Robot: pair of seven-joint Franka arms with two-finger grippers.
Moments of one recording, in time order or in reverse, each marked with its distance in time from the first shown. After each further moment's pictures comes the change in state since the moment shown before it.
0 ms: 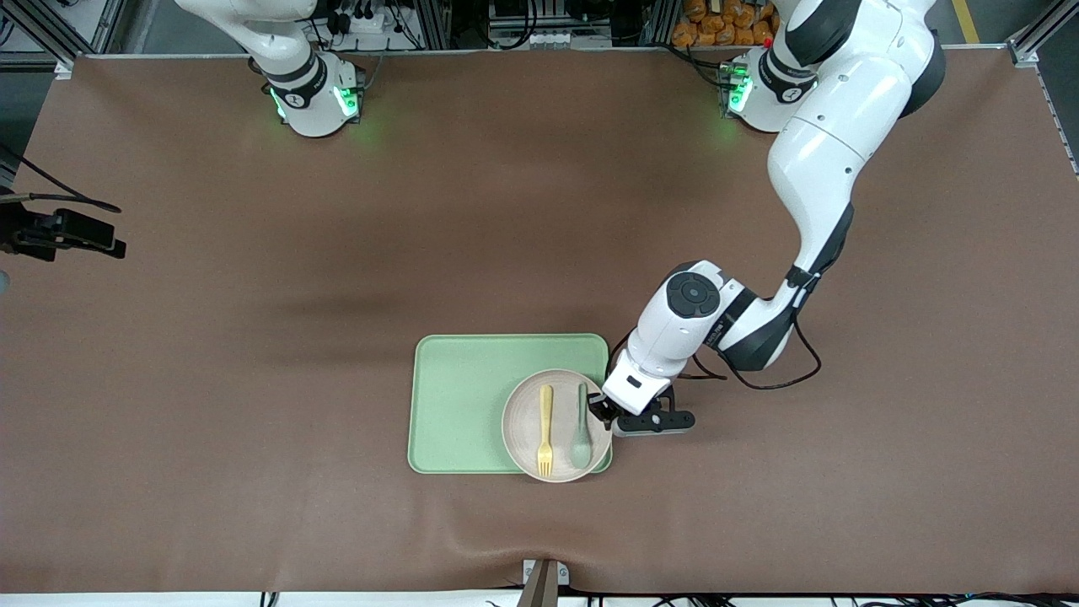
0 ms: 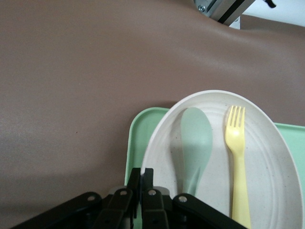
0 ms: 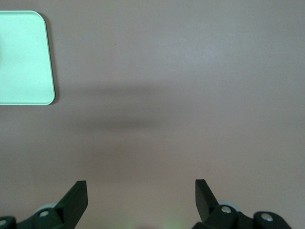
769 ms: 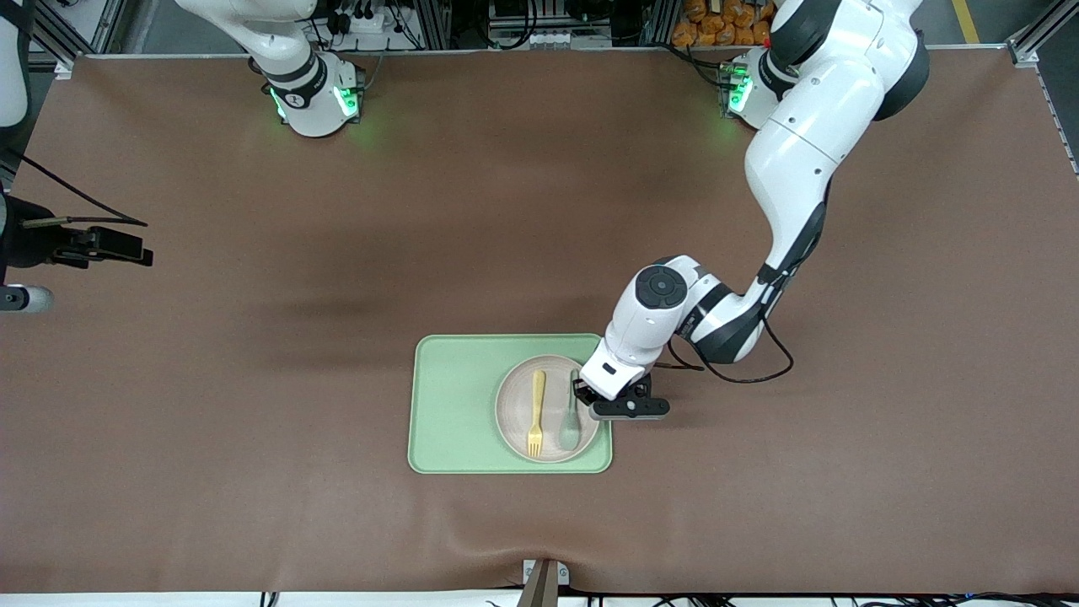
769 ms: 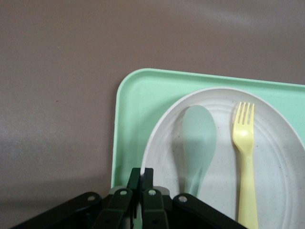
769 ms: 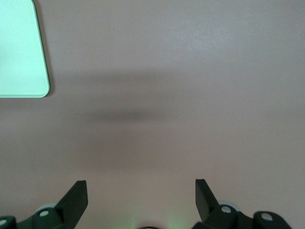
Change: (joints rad) left arm -0.089 0.010 0.062 -0.022 0.013 0.002 -0.030; right arm 0.002 0.008 0.009 -0.083 0.014 0.048 0.020
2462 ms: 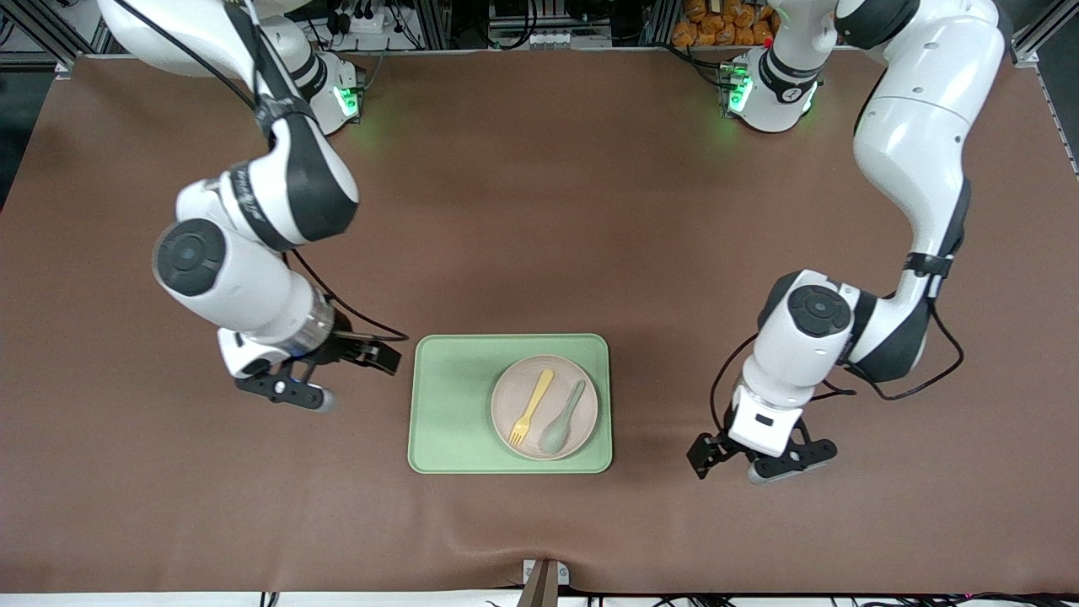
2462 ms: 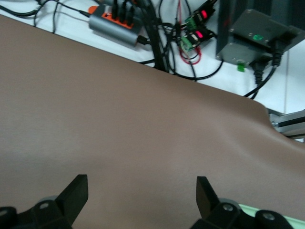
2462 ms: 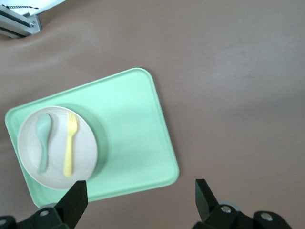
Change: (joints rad) left arm 0.324 -0.139 -0.094 0.032 0.001 -0.125 0.055; right arm 0.444 0.367 0.012 0.156 0.061 0.497 0.718
